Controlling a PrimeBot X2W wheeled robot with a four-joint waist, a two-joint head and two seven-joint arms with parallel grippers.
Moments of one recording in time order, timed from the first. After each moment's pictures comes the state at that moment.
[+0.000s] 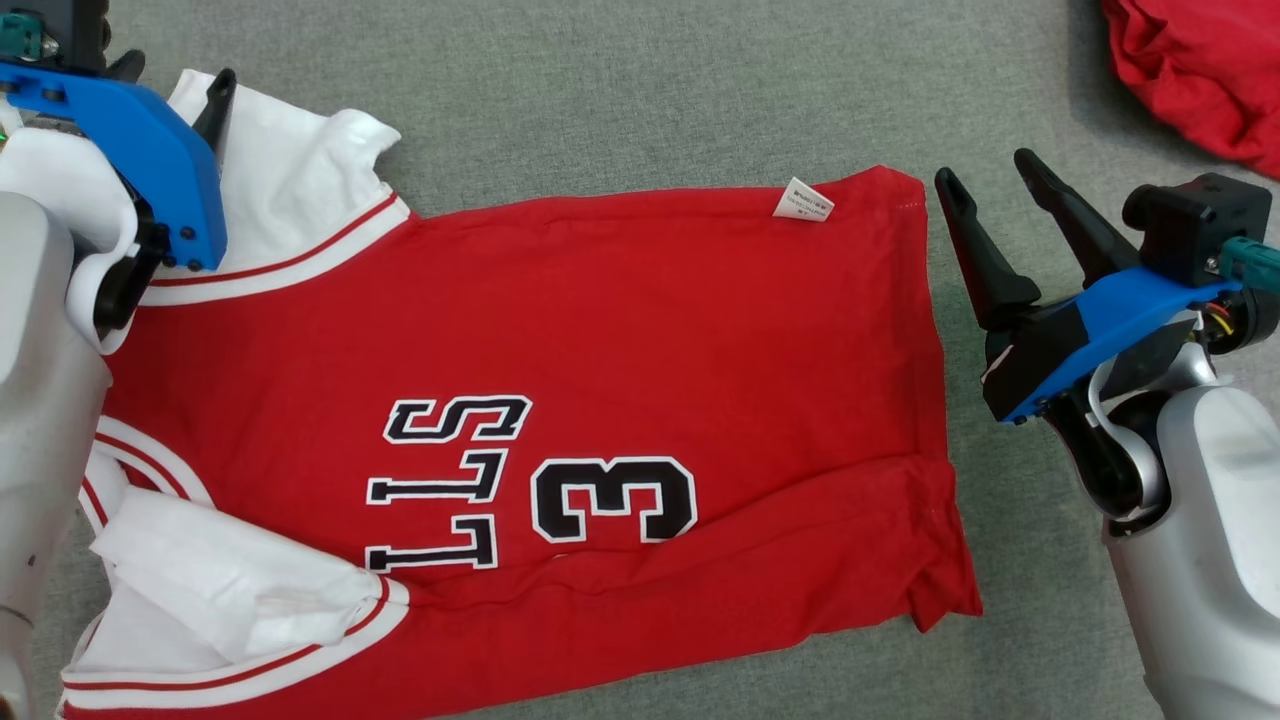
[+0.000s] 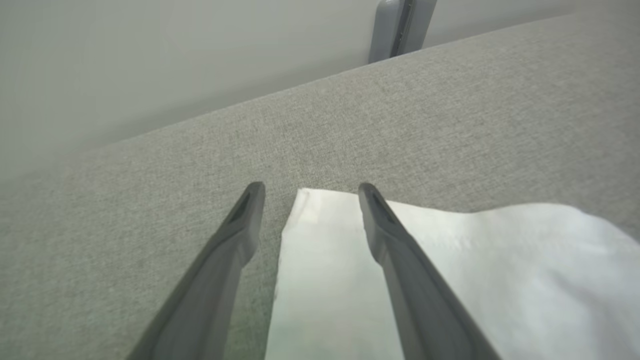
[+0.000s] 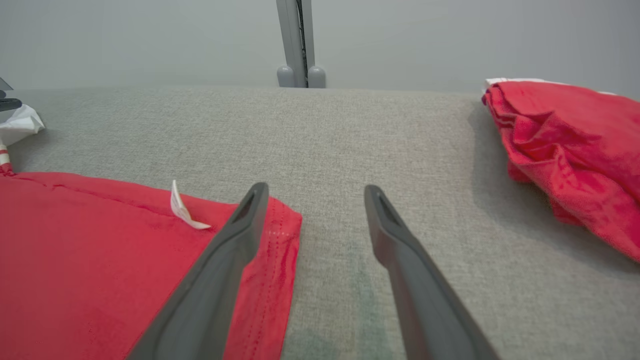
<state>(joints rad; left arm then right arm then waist) -1.05 0.46 -0.57 0.82 -0.56 -0.13 0.25 -0.56 -0.21 0.12 0.21 0.34 0.13 0.16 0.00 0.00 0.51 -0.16</state>
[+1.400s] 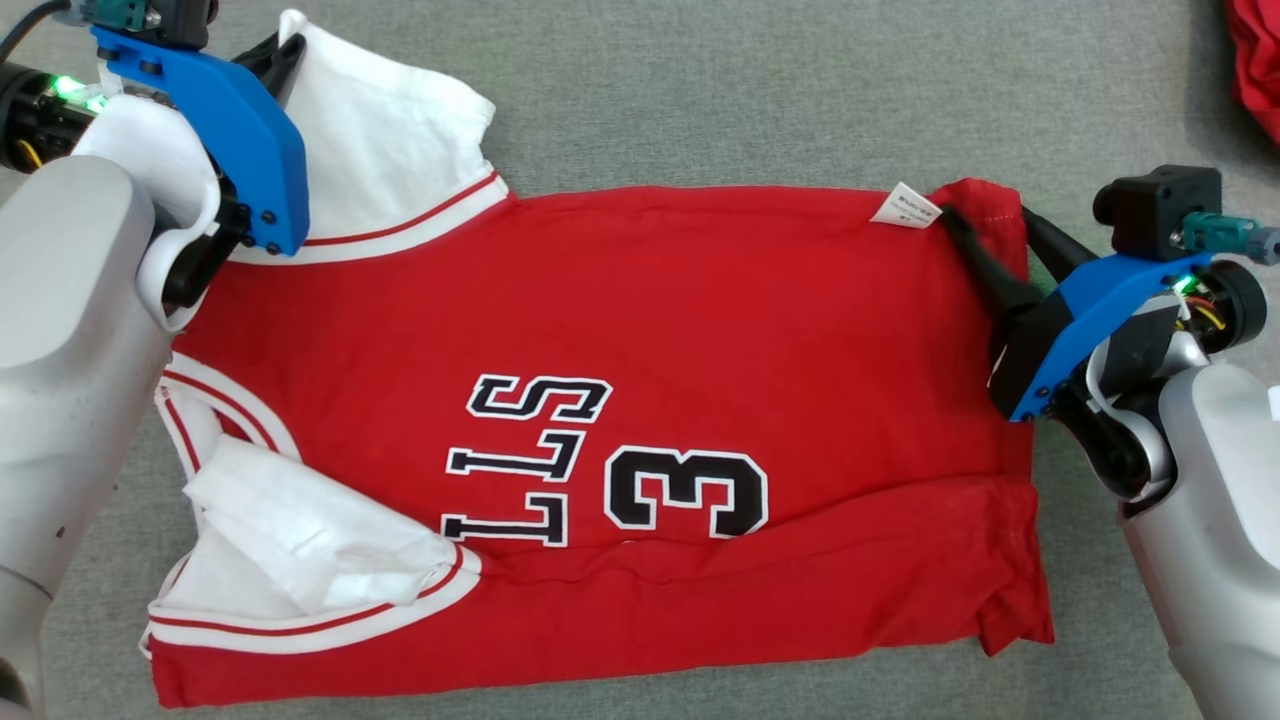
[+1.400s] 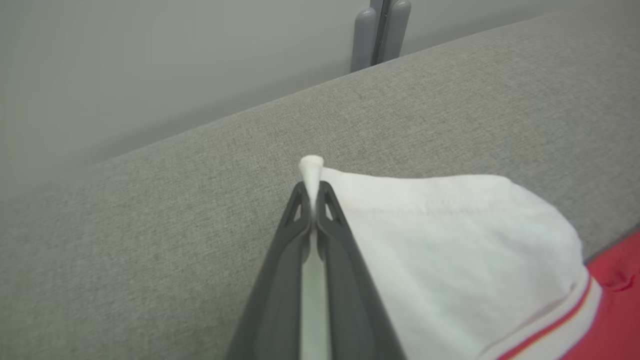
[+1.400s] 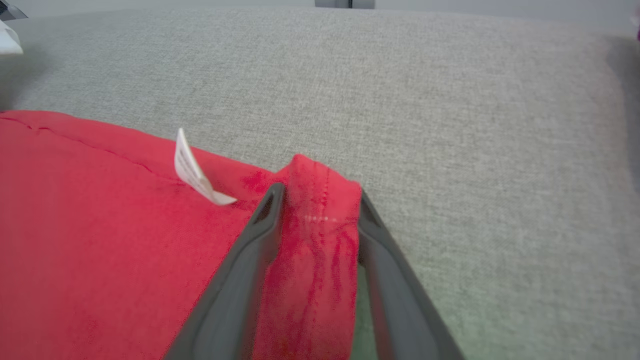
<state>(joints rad) -1.15 0.47 -0.87 0.80 -0.79 -0.13 0.20 -0.62 -0.29 0.22 0.35 0.43 0.13 0.25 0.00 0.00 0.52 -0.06</state>
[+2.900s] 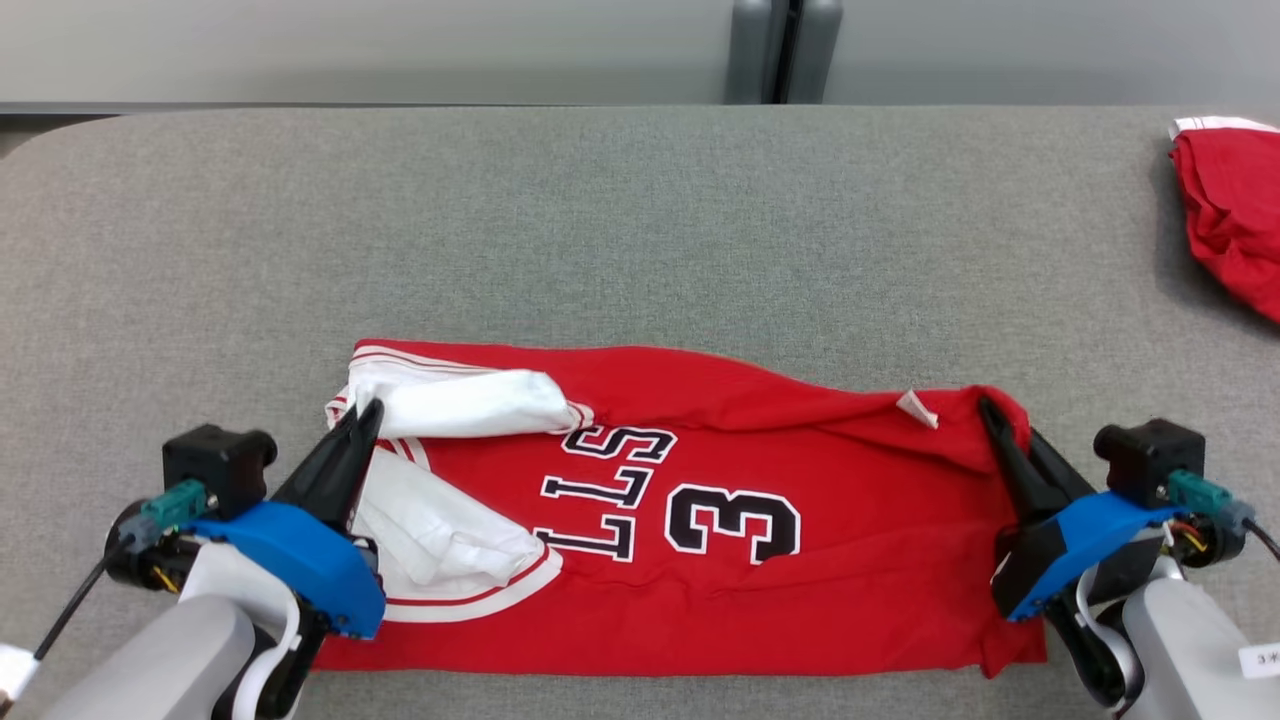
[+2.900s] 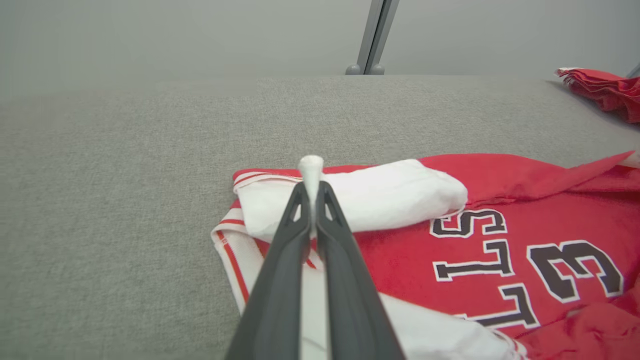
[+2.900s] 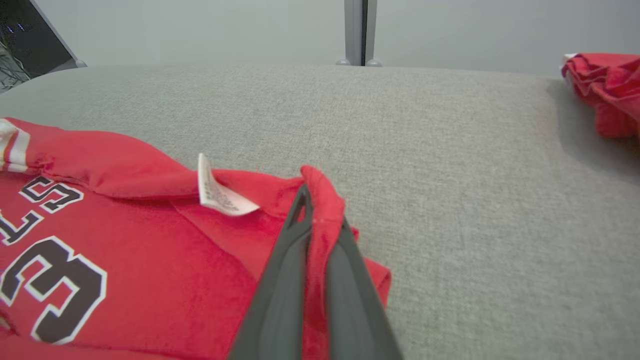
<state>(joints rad) -0.46 0.65 -0.85 0.22 -0.96 0.12 -0.15 -0.33 -0.28 0.21 0.45 0.37 0.13 -0.11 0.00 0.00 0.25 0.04</state>
